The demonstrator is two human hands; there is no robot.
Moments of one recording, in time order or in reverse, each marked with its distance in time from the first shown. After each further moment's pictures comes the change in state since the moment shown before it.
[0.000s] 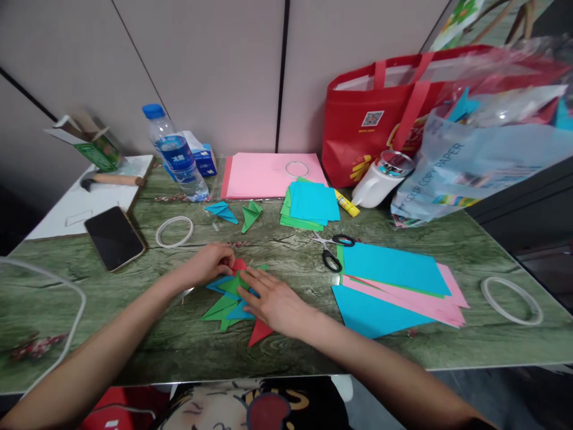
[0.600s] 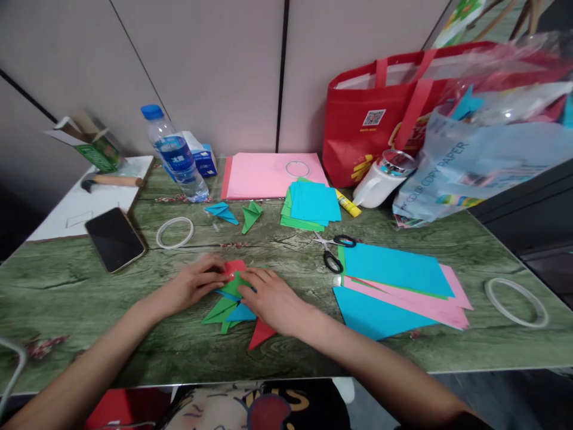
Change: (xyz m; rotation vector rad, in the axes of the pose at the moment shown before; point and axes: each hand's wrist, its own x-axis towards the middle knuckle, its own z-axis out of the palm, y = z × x) left_hand -0.049 -0.019 0.015 -0.045 0.182 0.353; right_hand 0.013 -0.003 -0.009 0.053 -0.002 0.120
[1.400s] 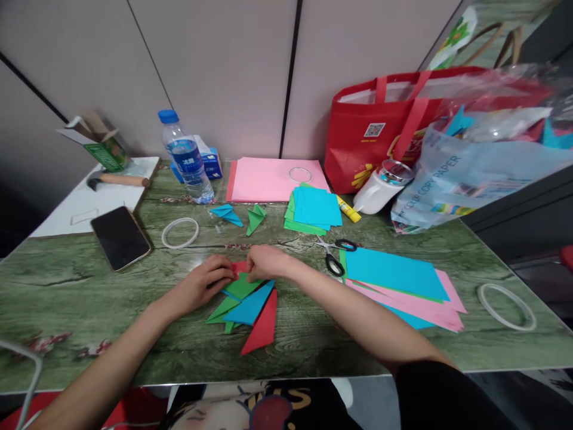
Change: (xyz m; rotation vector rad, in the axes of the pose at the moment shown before) left_hand 0.000 0.002 0.010 0.000 0.113 0.016; right_hand 0.082 0.025 -0.043 0.237 -0.561 0.422
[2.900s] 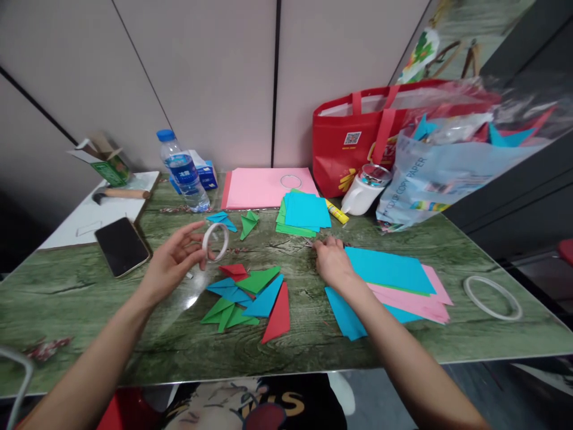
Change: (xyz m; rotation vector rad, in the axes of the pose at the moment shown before) left_hand 0.032 0.037 -0.043 -0.593 0.421 -0.347; right_hand -0.082 0.117 0.025 -0.294 0.524 0.507
